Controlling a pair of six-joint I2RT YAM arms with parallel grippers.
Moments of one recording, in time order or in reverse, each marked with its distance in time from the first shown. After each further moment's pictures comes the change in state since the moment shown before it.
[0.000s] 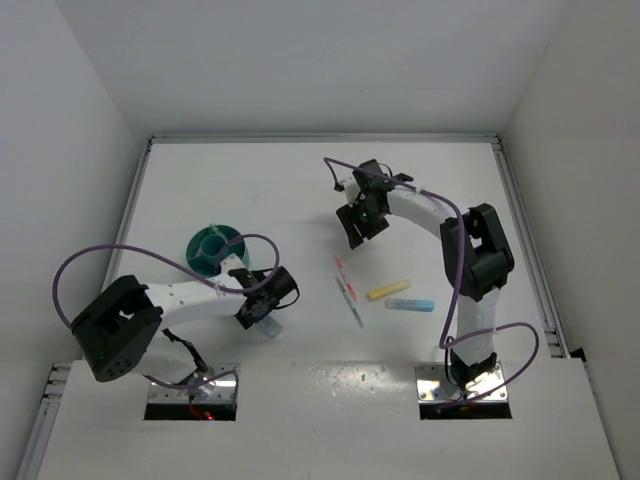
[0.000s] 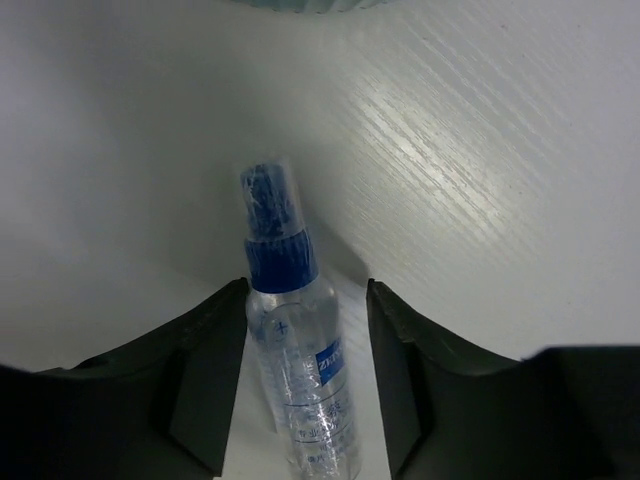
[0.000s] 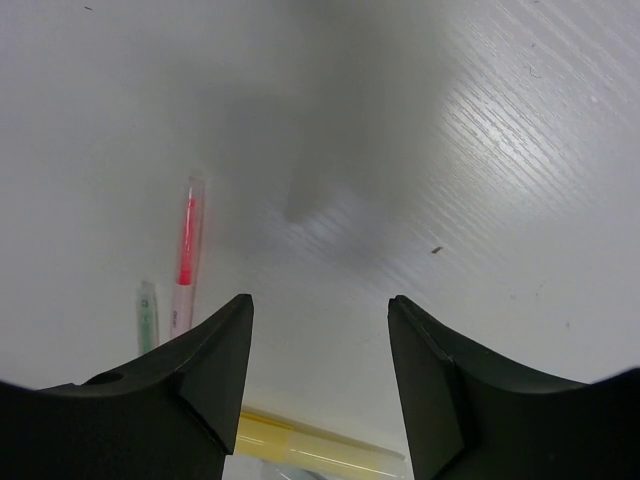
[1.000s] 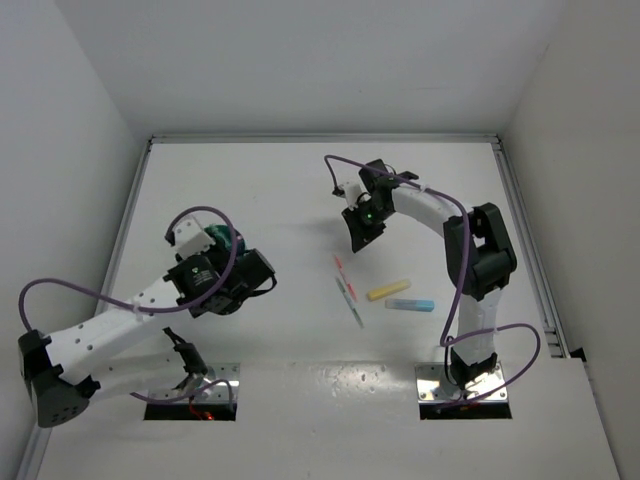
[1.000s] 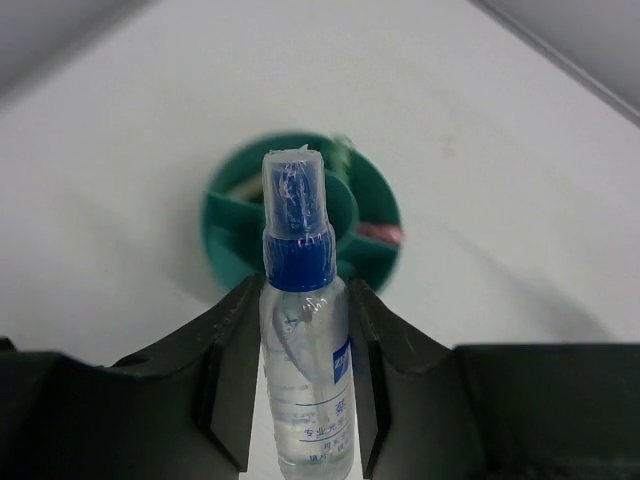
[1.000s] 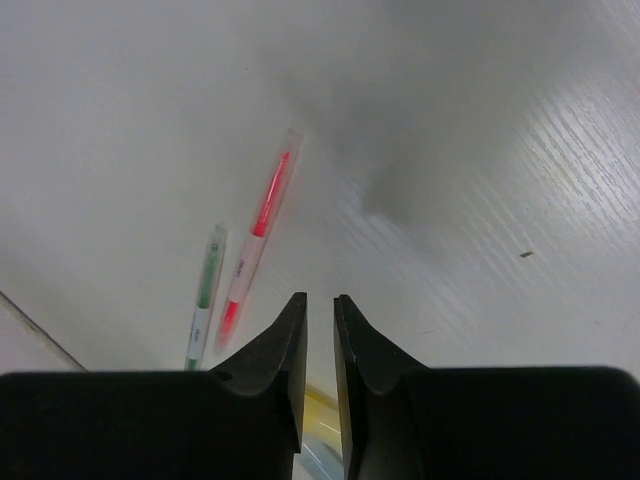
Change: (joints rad) left arm -0.083 -0.355 0.324 -0.446 -0.618 0.072; right arm -0.032 -0.003 0.000 -0.071 -0.230 -0.106
